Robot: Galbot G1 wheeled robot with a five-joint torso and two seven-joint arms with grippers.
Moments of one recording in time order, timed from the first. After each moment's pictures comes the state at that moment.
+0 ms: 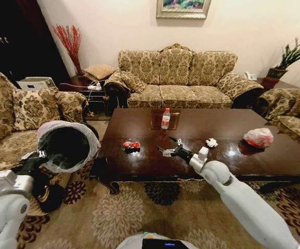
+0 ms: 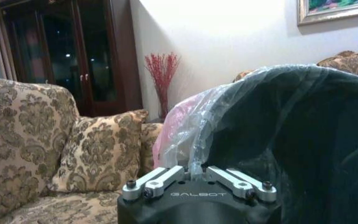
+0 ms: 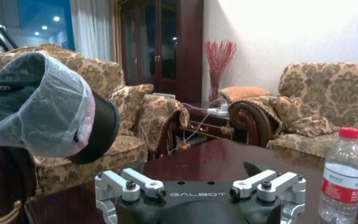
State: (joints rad) left arm 1.65 -1.08 -1.22 -2.14 -0.63 0.24 -0.04; right arm -0.91 0.86 0.11 1.89 0.66 -0.16 -0.33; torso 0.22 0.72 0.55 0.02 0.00
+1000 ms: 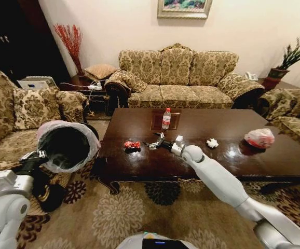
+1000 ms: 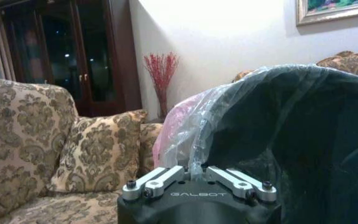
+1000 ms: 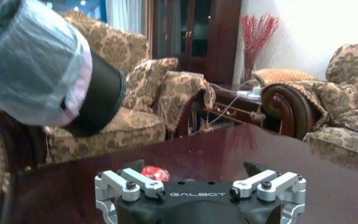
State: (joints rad) left arm 1.65 -1.08 -1.22 -2.14 -0.63 0.24 -0.04; right arm -0.49 1.06 -0.22 1.42 0.57 -0.11 -0.47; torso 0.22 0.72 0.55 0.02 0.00
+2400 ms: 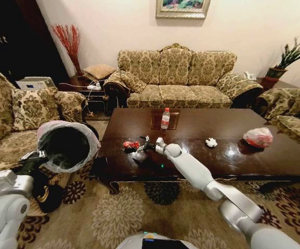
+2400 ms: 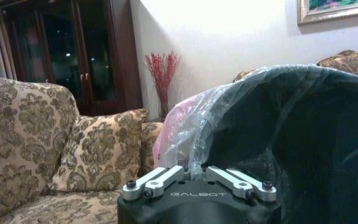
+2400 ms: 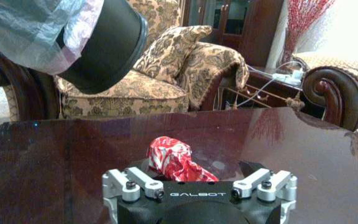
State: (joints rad) left arm 1.65 -1.08 -1.22 -2.14 -0.63 0.24 -0.04; right arm -0.36 1.32 -0.31 1.03 0.36 0.02 -0.57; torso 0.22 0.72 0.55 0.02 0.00
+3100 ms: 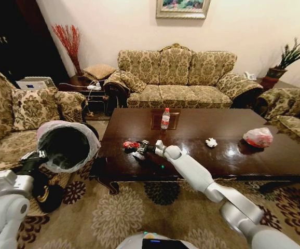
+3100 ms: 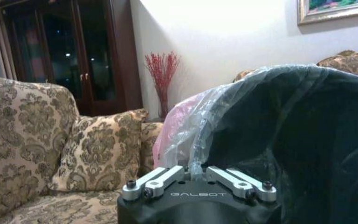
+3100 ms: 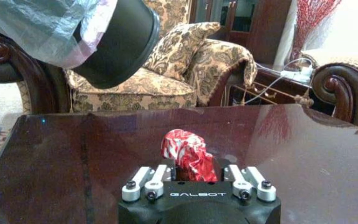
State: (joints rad) left arm 1.65 -1.08 -1.22 -2.14 -0.63 0.24 -0.04; right arm -0.39 1.30 -0.33 1.06 0.37 0.02 -0.57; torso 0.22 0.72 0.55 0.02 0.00
